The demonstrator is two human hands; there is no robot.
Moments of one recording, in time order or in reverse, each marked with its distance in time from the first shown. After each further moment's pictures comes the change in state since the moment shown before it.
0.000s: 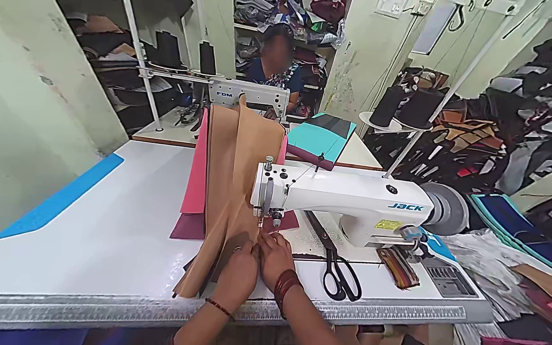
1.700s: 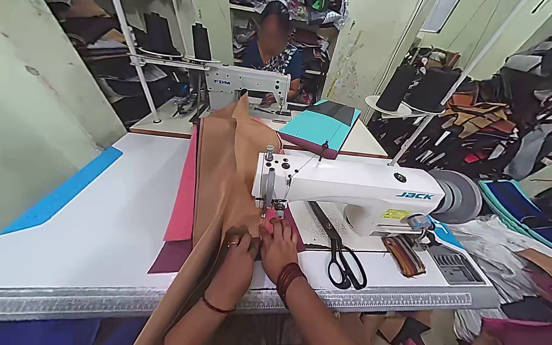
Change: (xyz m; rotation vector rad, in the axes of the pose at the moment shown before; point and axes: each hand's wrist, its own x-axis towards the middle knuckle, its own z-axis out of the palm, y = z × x) left_hand -0.010 -0.023 0.020 0.046 0.317 0.163; right_hand -0.003 -0.008 0.007 -0.077 0.177 0.025
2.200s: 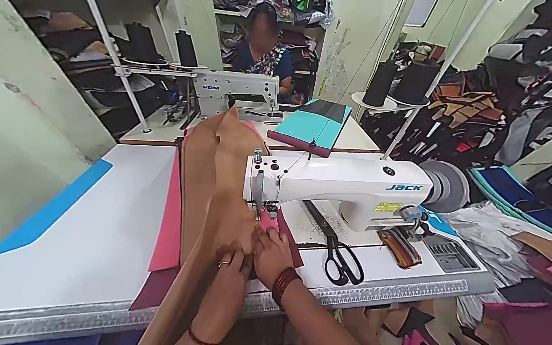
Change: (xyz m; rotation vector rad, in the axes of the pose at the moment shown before) left_hand -0.029 0.002 0.012 0.165 0.144 0.082; right_hand -0.008 -0.006 -0.007 -0.112 -0.051 -0.158
